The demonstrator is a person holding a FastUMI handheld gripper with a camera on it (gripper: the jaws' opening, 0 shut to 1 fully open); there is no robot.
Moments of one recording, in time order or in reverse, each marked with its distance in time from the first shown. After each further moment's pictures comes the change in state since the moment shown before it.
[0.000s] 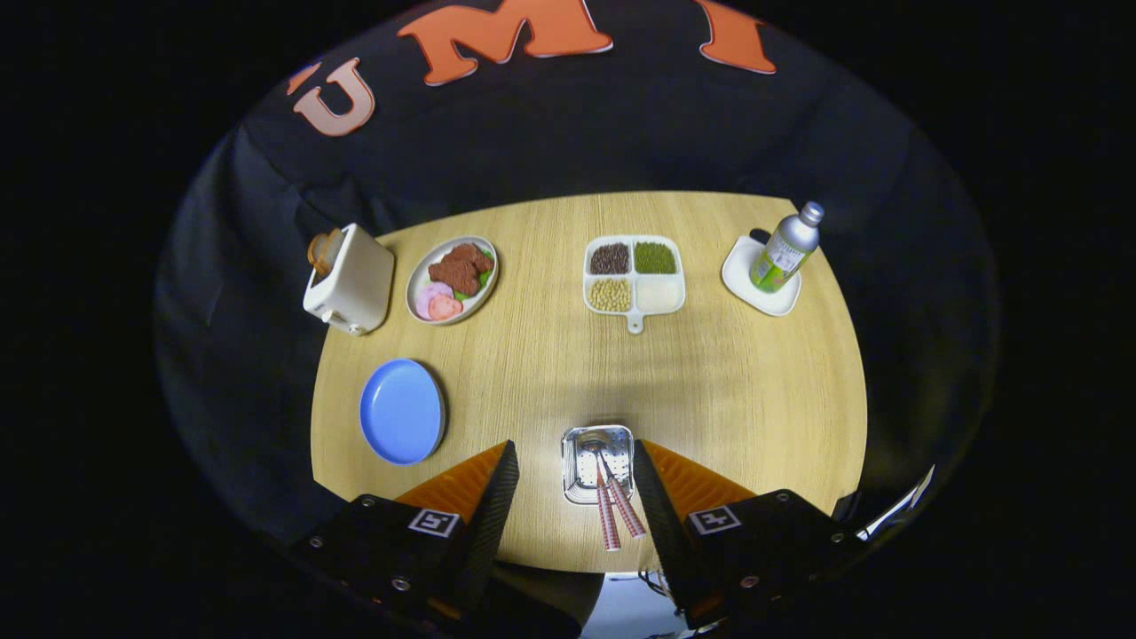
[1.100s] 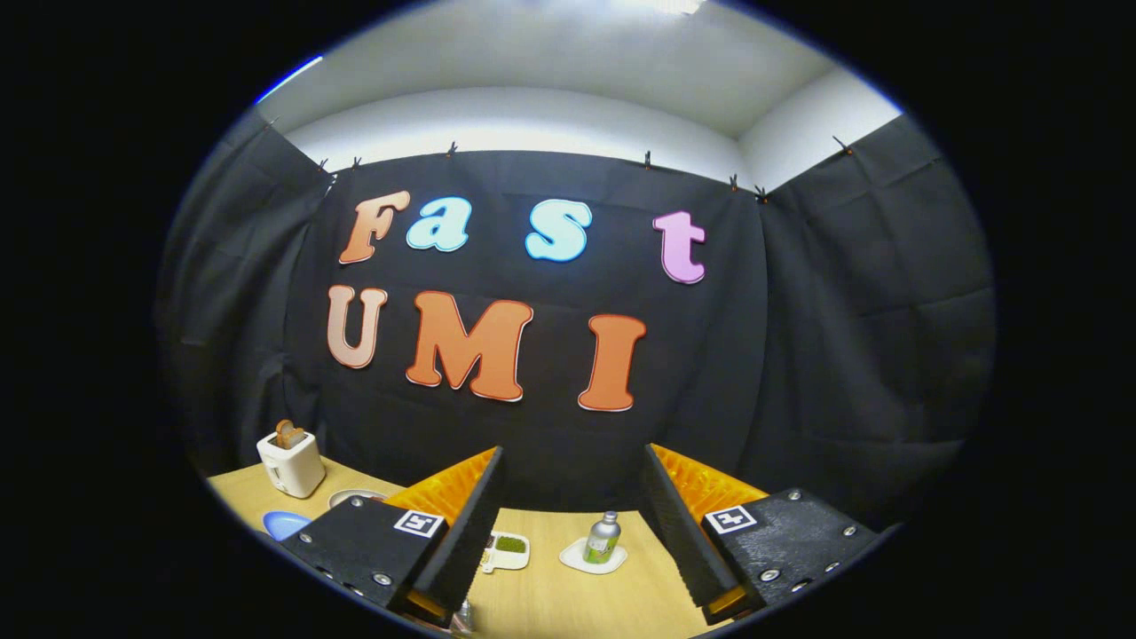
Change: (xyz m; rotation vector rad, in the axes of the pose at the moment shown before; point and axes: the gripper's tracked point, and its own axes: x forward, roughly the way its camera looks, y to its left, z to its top) arm -0.246 -0.100 0.082 -0.173 -1.203 -0.291
